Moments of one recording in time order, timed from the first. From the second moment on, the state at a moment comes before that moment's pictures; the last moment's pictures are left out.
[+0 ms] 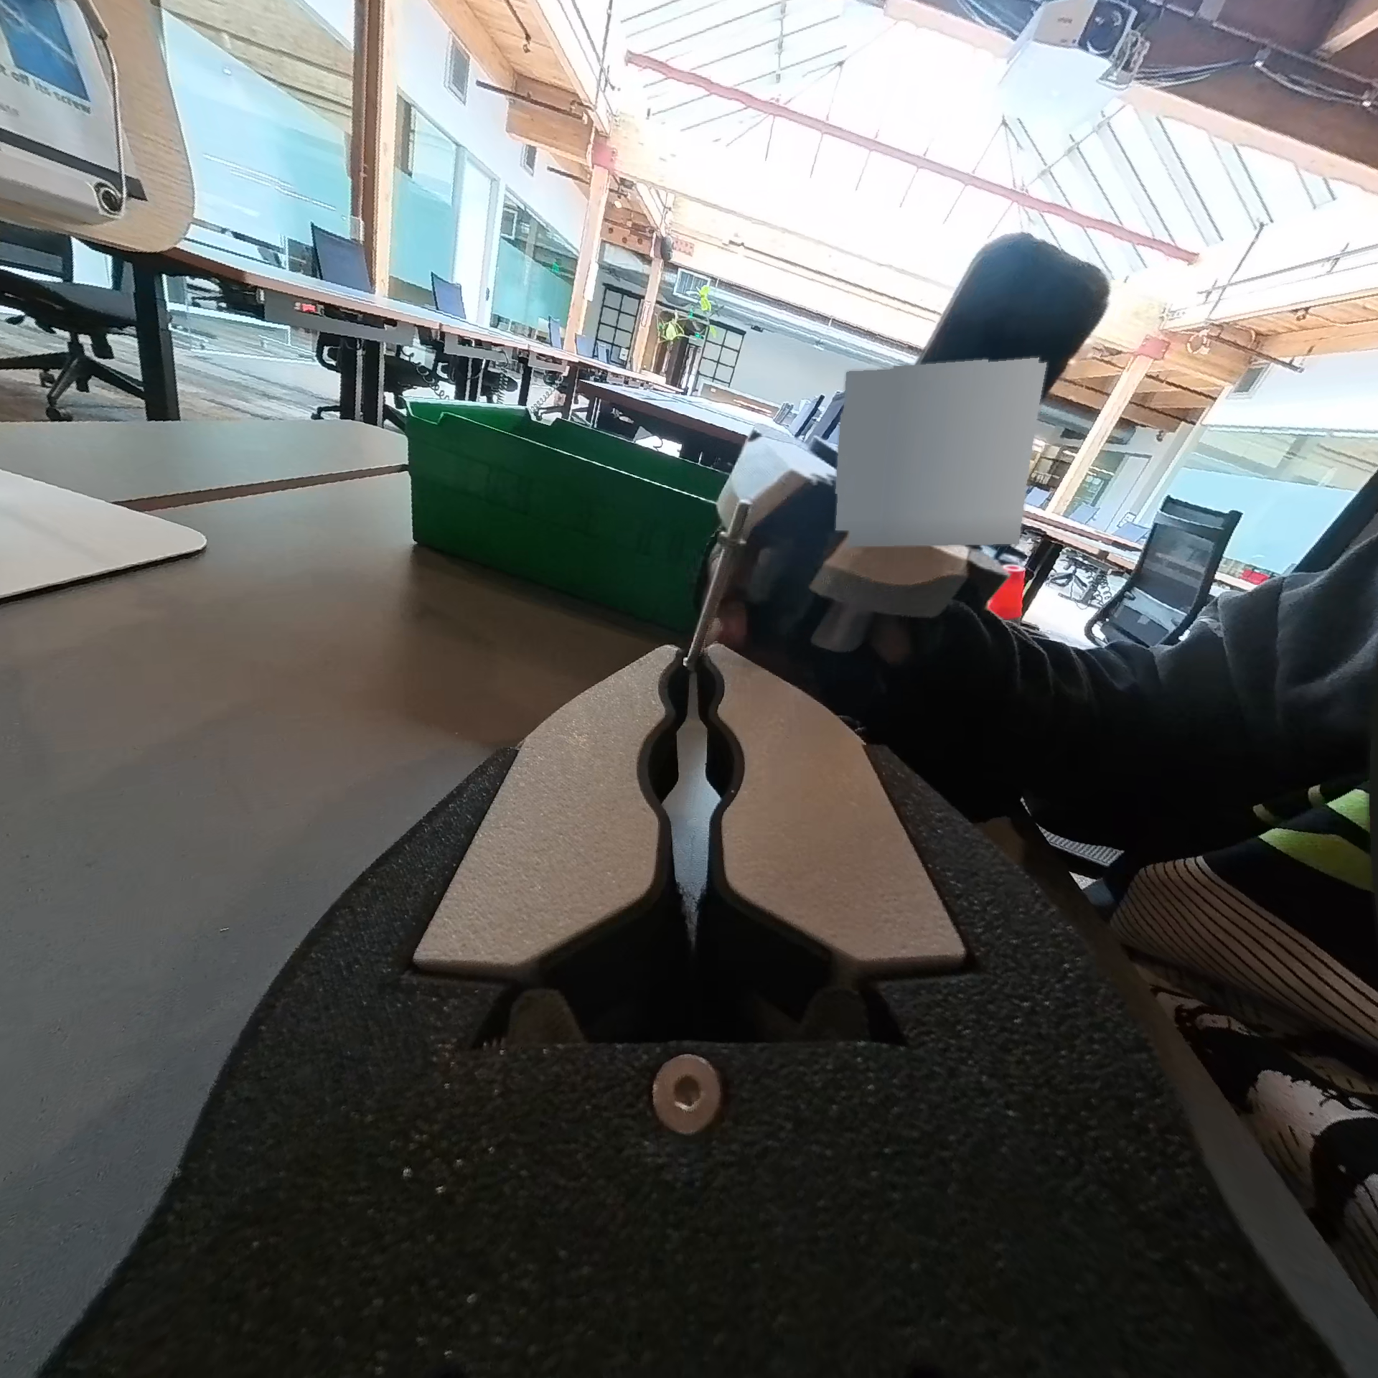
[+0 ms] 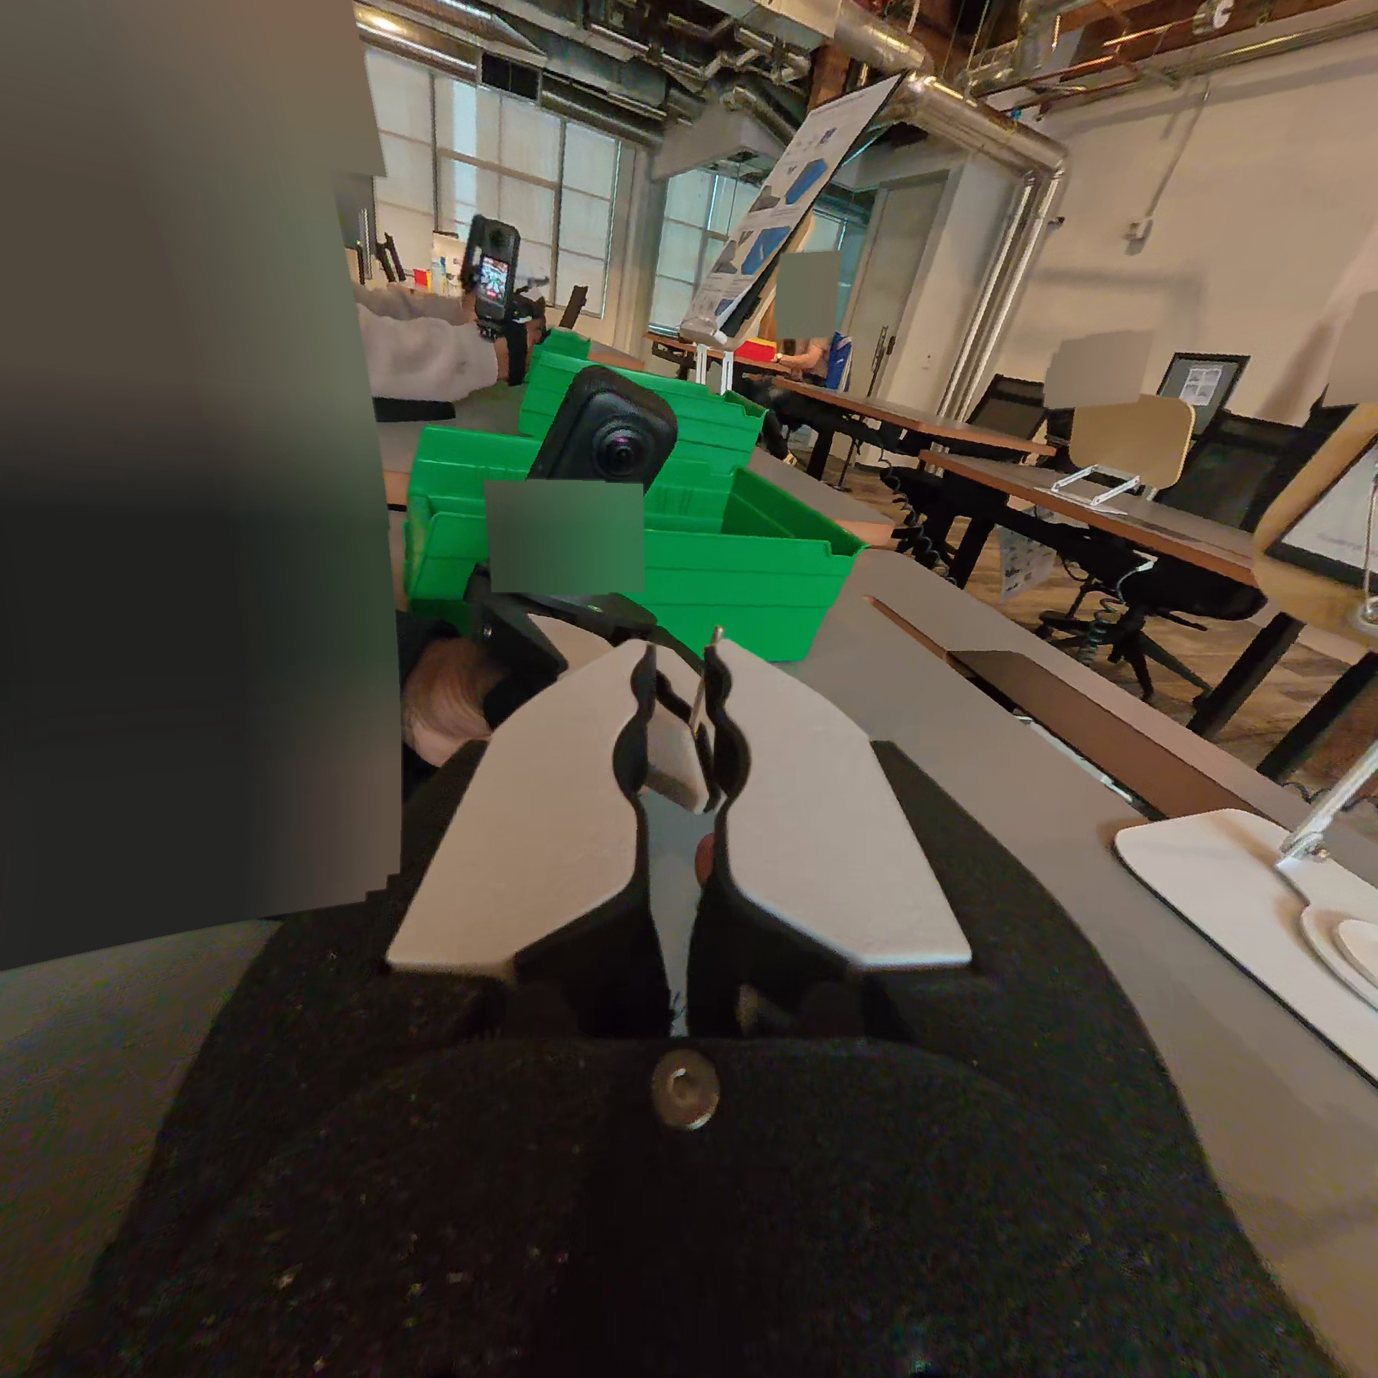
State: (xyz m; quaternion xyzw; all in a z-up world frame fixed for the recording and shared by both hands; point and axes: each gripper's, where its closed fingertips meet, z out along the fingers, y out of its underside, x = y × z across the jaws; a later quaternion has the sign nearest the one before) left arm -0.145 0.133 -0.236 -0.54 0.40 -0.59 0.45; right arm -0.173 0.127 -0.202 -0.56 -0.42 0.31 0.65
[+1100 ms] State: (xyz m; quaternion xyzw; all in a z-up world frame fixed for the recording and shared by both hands) left arm -0.147 0.135 -0.236 -0.54 0.39 -0.59 0.45; right arm -0.171 0.126 -0.204 -0.56 -0.42 0.31 0.64
